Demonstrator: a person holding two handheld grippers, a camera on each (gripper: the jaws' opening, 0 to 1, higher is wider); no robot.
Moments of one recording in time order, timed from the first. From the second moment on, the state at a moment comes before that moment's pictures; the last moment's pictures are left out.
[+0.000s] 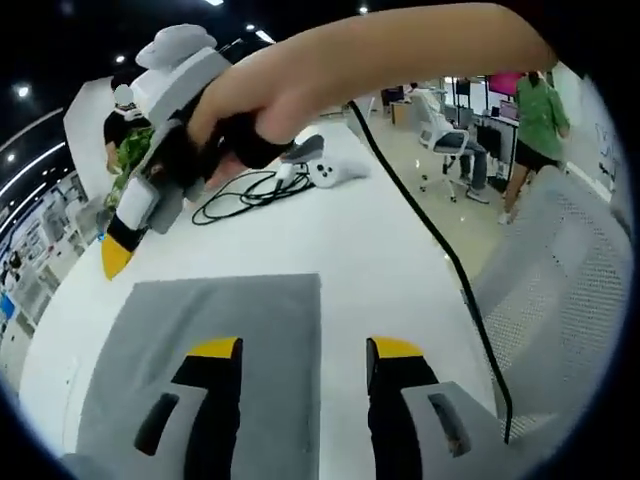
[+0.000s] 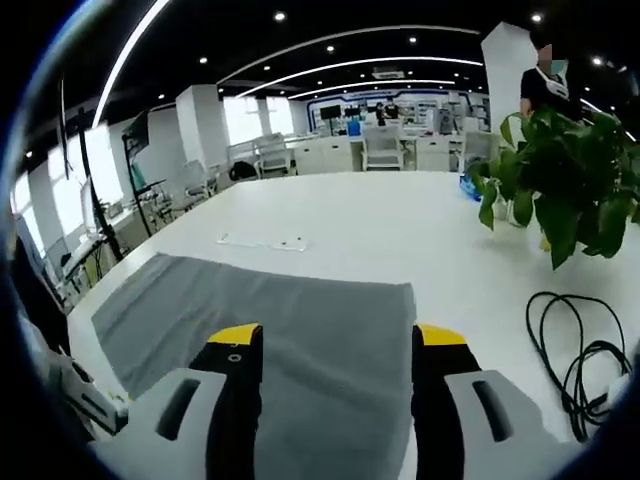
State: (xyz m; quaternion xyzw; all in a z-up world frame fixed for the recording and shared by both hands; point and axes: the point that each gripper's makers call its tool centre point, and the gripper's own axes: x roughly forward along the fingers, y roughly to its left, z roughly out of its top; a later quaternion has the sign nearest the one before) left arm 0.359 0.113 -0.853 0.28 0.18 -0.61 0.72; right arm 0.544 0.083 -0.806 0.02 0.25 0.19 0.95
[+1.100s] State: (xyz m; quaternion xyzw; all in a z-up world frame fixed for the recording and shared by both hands) left arm 0.375 0.033 -0.897 0.22 0.21 -0.65 0.70; right arm 0.618 0.070 -0.851 0.06 0.23 0.15 0.96
